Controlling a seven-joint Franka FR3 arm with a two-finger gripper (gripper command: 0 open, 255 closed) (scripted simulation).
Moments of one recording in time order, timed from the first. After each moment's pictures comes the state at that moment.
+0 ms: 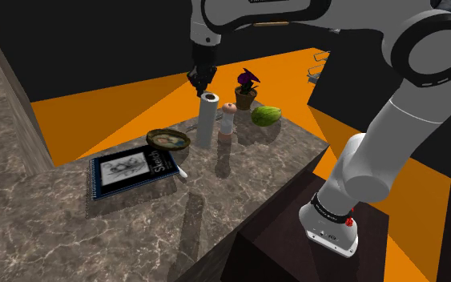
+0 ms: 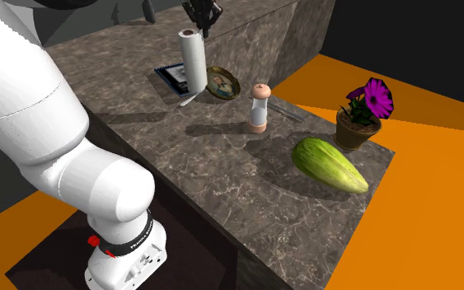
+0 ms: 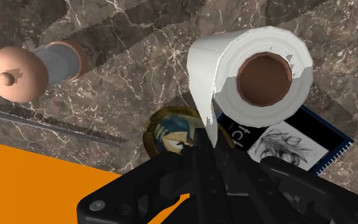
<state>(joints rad) 0.16 -0.03 0.05 -1.82 0.02 1.80 0.12</state>
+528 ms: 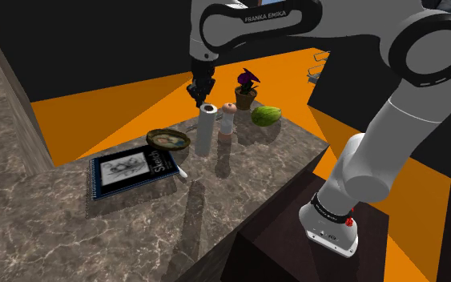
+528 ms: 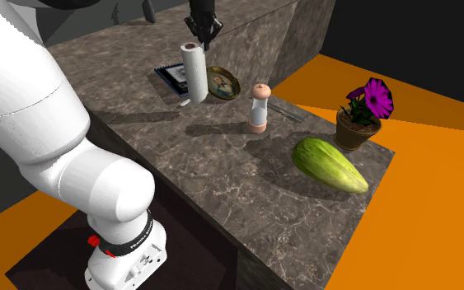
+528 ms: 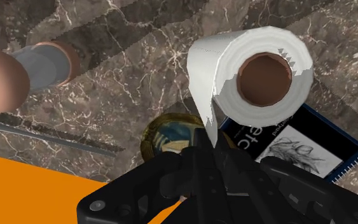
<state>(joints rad) 0.17 -0.02 0.05 -1.92 0.03 1.91 0.12</state>
